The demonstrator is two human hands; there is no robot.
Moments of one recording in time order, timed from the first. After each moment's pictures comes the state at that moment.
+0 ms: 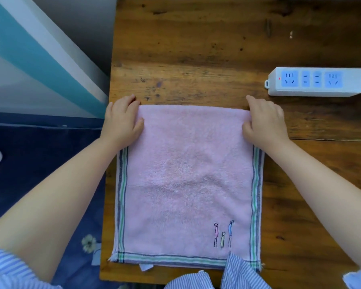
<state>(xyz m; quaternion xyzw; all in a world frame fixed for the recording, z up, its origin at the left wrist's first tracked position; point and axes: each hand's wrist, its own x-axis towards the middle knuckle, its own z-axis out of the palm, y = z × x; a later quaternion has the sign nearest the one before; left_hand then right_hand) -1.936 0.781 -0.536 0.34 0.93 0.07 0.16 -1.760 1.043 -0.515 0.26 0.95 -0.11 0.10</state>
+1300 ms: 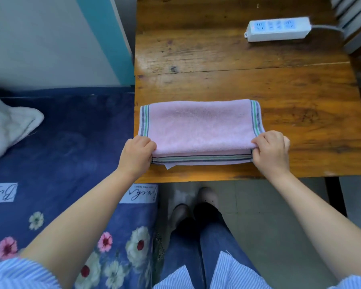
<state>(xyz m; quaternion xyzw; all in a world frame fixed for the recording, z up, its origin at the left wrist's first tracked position) -1.706 0.606 -0.477 0.50 0.86 0.06 0.04 -1.508 0.853 -0.484 0.27 0.95 -0.06 -0.16</state>
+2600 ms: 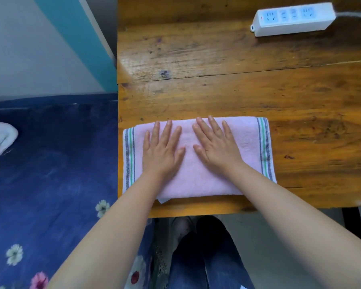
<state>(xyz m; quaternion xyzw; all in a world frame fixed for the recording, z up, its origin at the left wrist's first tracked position) -1.720 0.701 -0.554 0.38 0.91 0.04 0.15 -1.630 0.843 -0.552 0.16 0.98 -0.11 0.11</state>
